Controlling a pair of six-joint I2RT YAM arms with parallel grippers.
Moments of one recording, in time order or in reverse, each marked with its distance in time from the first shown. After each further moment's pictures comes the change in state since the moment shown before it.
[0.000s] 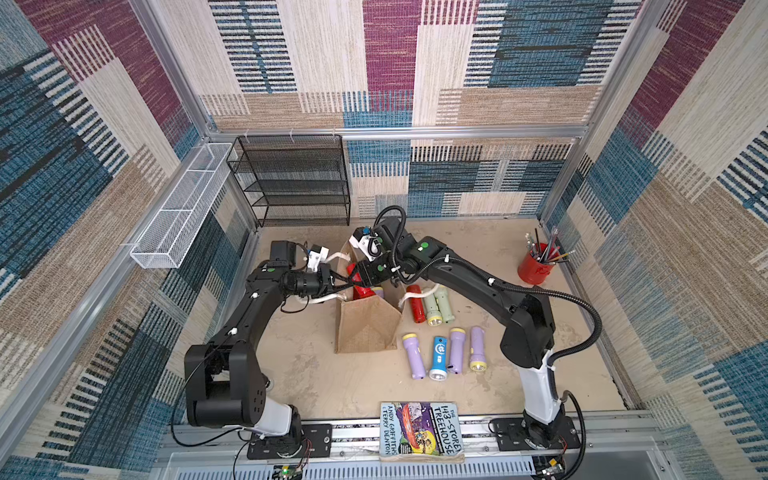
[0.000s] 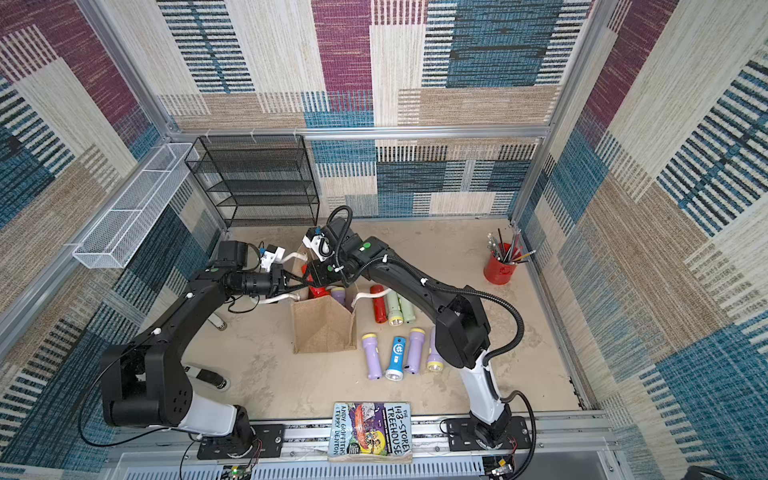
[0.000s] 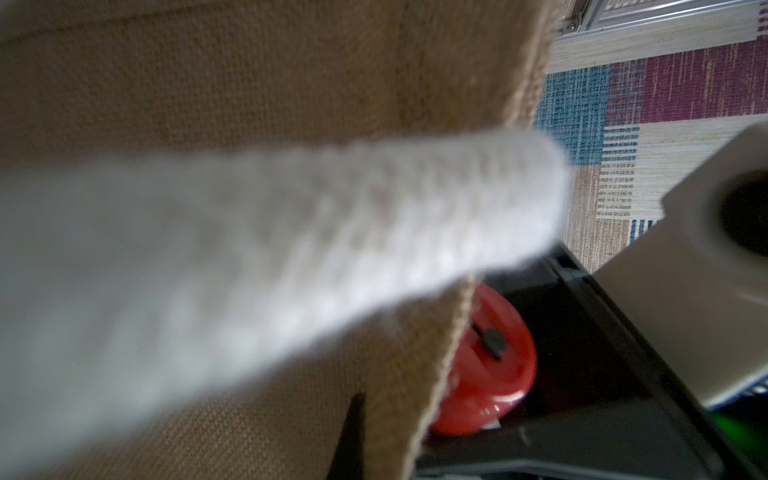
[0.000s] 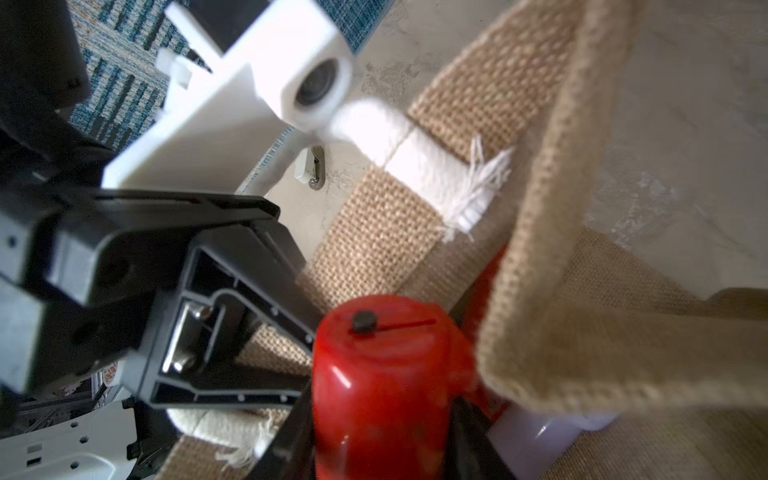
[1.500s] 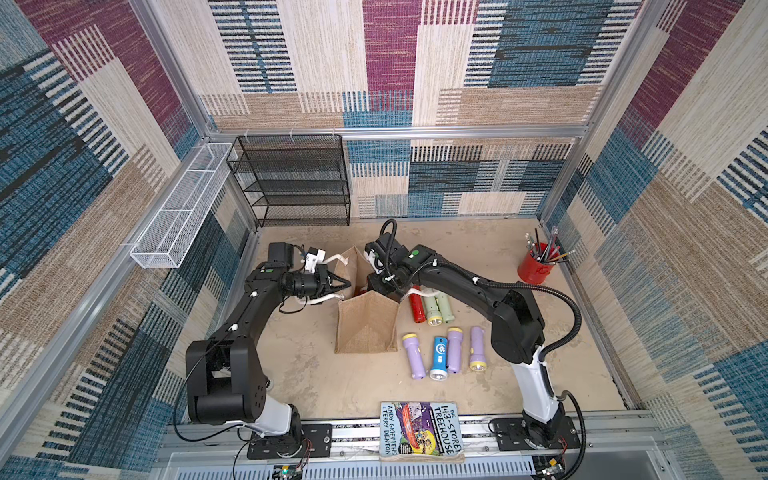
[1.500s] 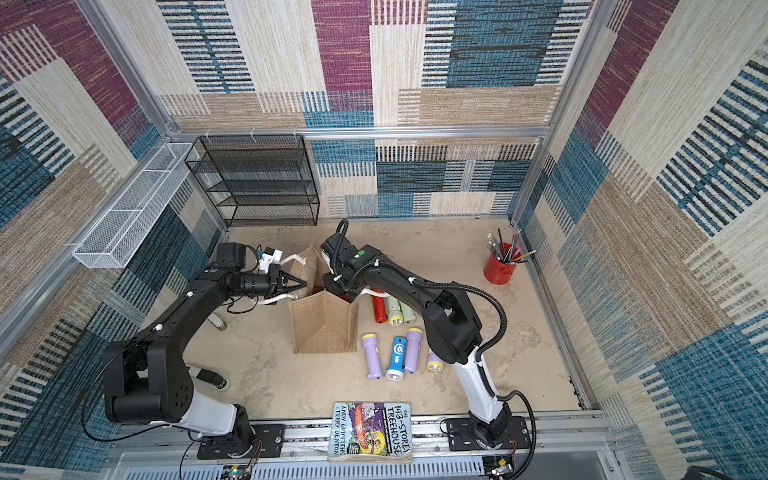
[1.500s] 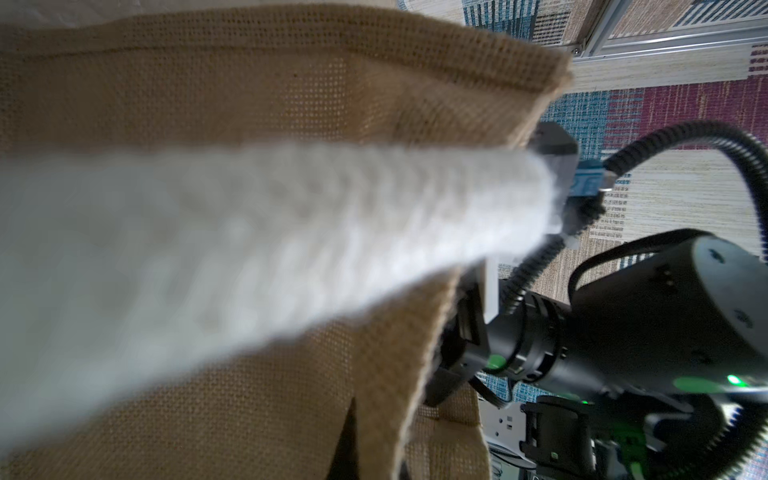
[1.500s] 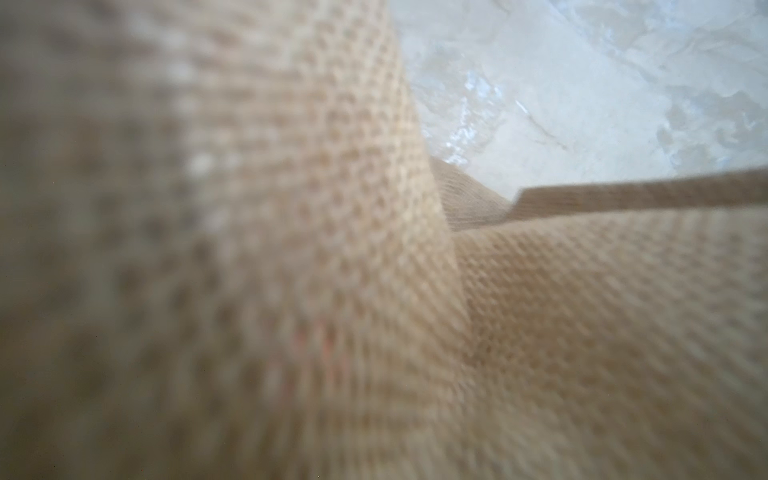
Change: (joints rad) left arm 0.031 0.018 -0.013 0.008 0.006 -0.022; right arm 0.002 0.094 0.020 -0.162 0.340 -0.008
